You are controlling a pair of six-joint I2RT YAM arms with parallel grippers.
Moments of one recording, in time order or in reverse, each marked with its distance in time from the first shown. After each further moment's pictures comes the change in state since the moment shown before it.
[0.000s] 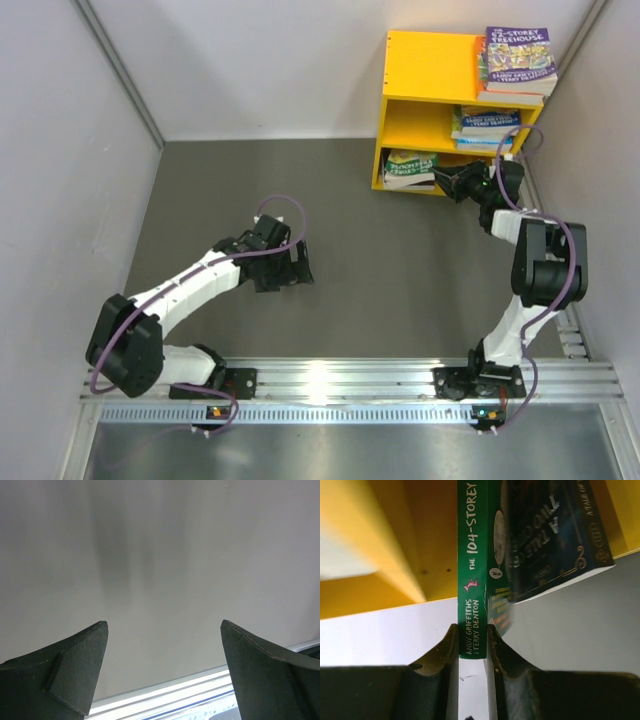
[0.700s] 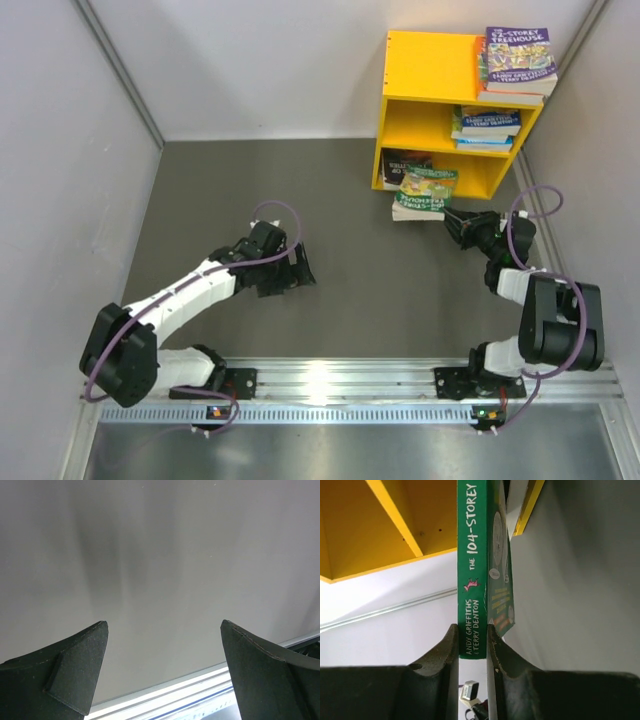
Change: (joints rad) left arm 0.000 -0.067 -0.092 0.087 0.032 -0.067; right arm -0.072 -0.399 -0.544 0.163 0.035 0.204
